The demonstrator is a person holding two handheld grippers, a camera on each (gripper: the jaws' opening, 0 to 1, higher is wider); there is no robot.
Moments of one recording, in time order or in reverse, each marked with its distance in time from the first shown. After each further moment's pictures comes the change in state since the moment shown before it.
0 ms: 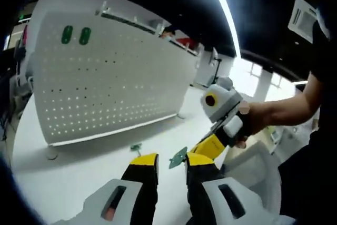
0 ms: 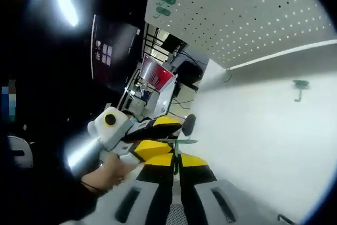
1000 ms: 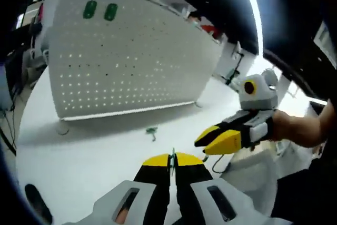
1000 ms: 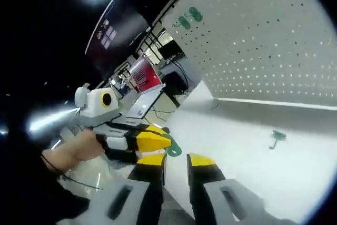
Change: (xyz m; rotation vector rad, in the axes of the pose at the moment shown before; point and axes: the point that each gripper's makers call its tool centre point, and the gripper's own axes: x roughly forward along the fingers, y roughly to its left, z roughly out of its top) left arm -0.003 0.048 -0.018 -0.288 0.168 0.207; right arm -0.004 -0.004 0.032 -0.450 -0.098 -0.289
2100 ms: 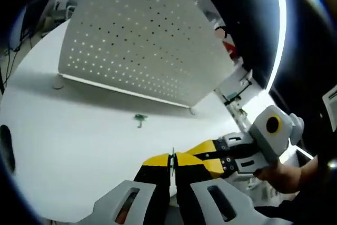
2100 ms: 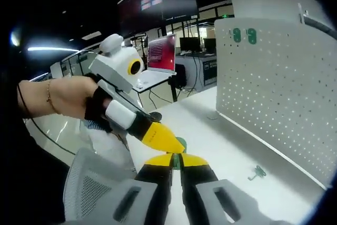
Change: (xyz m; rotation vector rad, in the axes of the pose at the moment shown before) left arm -0.005 -0.035 -0.011 -0.252 0.002 -0.078; right arm 0.011 0.019 -0.018 -0.436 0.072 -0.048
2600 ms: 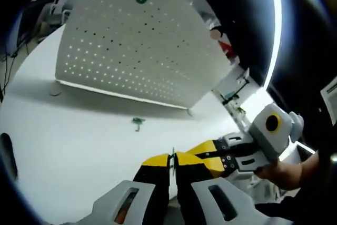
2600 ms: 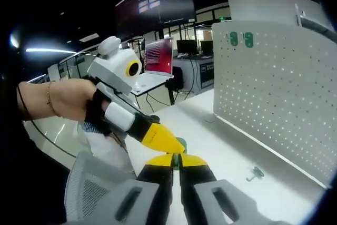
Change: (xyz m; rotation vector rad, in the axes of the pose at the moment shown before) left arm -0.005 -0.002 0.003 0.053 -0.017 -0.016; right arm -0.001 0.002 0.005 0.006 -0.013 -0.024
